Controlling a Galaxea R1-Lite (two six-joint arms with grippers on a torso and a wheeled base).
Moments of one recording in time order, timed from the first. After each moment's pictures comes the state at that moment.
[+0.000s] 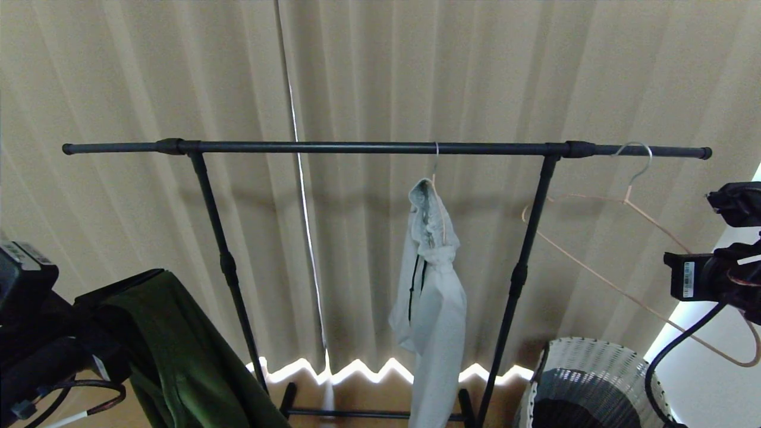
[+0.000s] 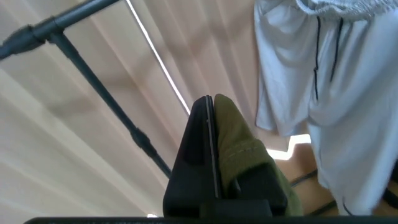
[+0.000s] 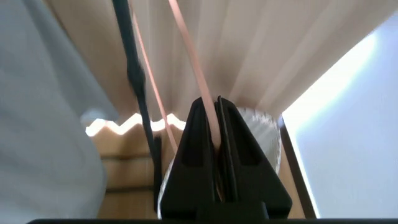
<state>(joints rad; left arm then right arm) -0.10 1.15 -0.21 -0.87 -0.26 0.38 0.00 1.38 -0.62 -0.33 -0.20 0.00</state>
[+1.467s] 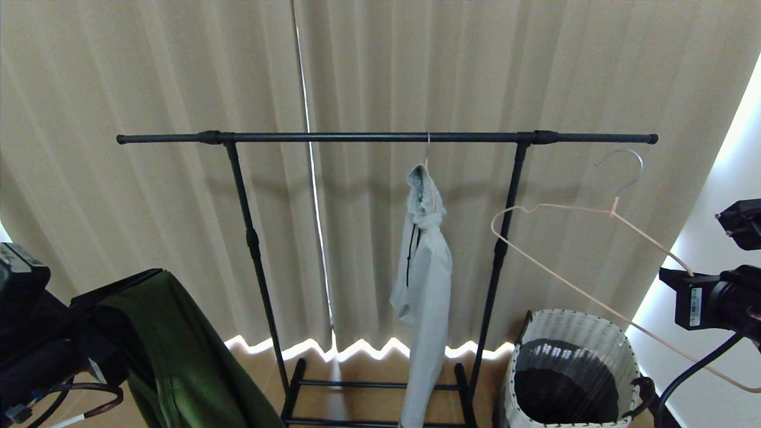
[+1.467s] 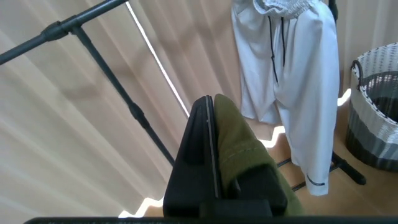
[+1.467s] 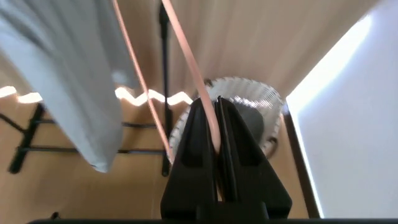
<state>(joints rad) -0.10 1.13 -0.21 -0.87 -0.27 0.37 0.12 1.27 -0.52 -0.33 -0.21 0.00</state>
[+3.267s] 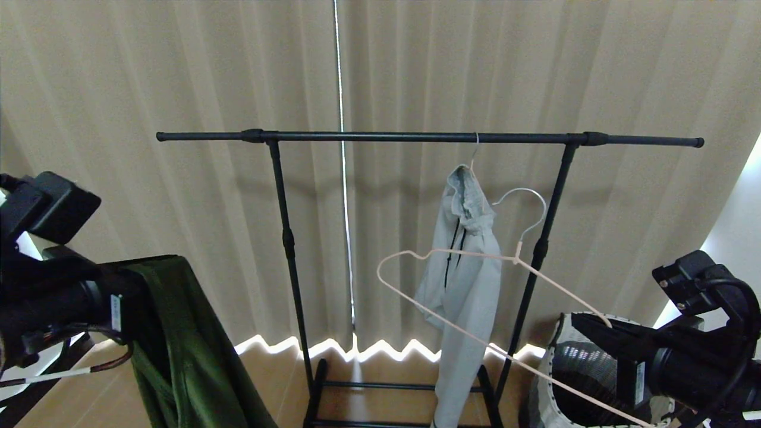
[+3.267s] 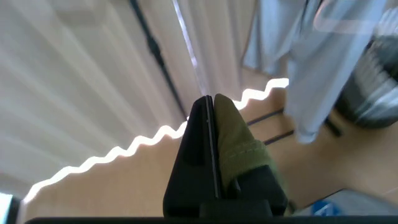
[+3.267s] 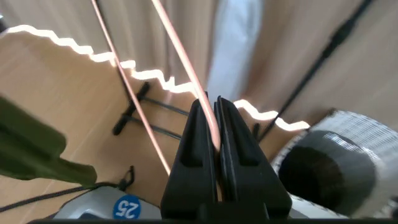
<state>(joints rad) -0.16 1.20 -0.60 -0.27 -0.15 0.23 0.56 1.26 -0.35 -0.50 -0.20 0.11</state>
